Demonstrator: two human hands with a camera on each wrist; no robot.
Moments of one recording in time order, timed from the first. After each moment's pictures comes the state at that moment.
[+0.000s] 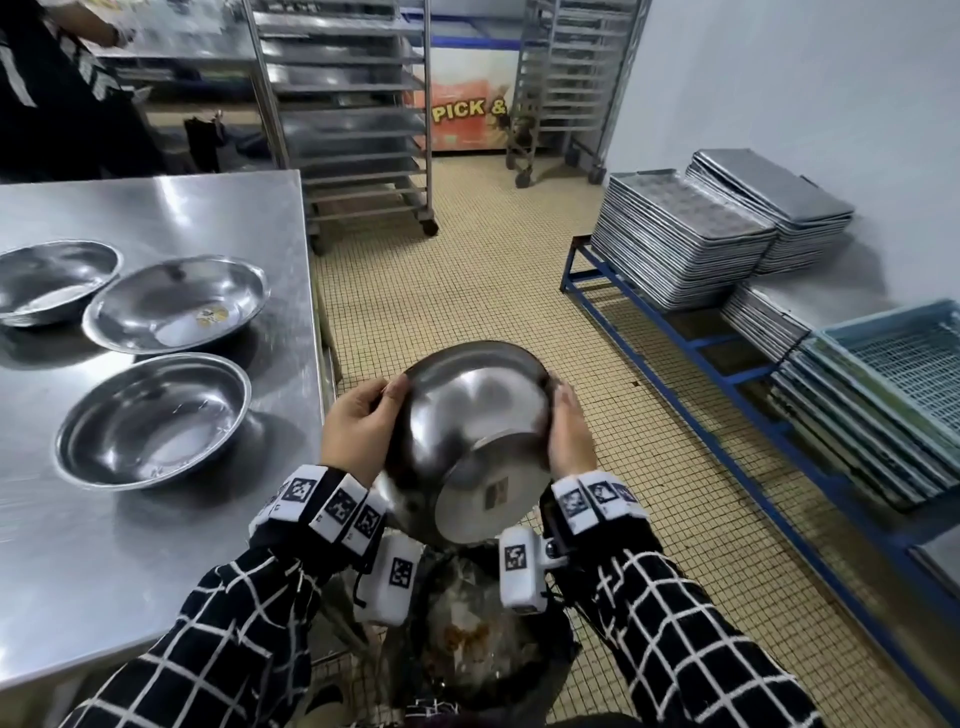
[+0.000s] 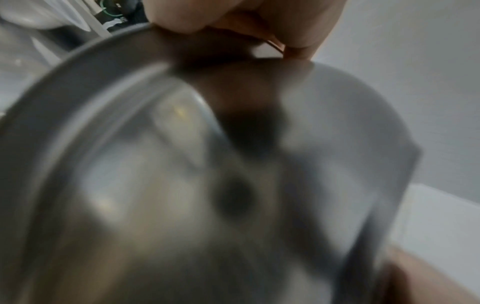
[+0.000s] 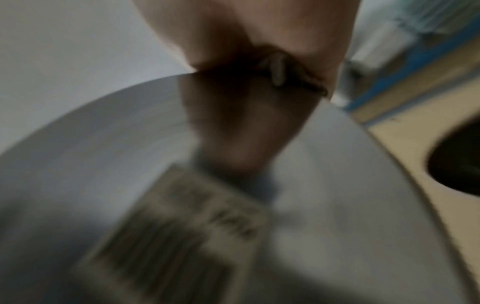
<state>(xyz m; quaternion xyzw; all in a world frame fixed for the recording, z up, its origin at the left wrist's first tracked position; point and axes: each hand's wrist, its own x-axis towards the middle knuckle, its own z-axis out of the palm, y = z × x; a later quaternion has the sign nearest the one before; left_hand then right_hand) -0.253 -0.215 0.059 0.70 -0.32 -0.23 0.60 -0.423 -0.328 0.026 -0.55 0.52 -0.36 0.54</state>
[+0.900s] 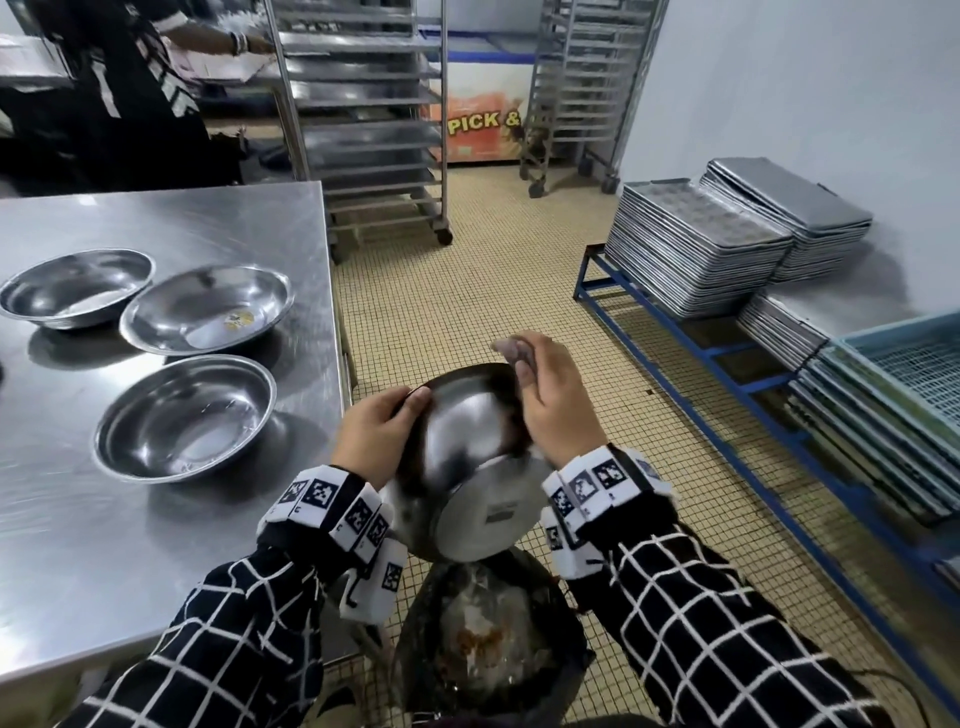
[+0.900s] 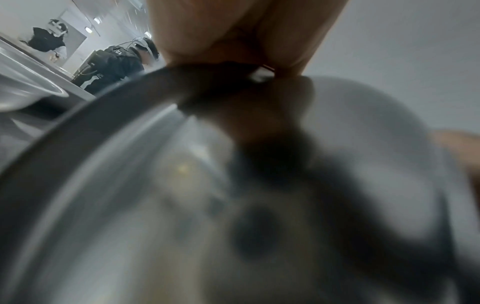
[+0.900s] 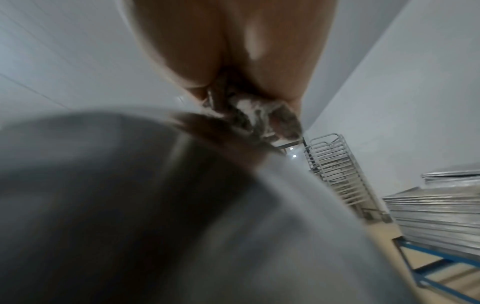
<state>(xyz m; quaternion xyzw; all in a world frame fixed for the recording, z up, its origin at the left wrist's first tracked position) -0.243 -0.199 0.065 0.75 -0.40 -0.19 0.49 -0.403 -0.324 0.071 -0.85 0.30 -0.37 0.23</state>
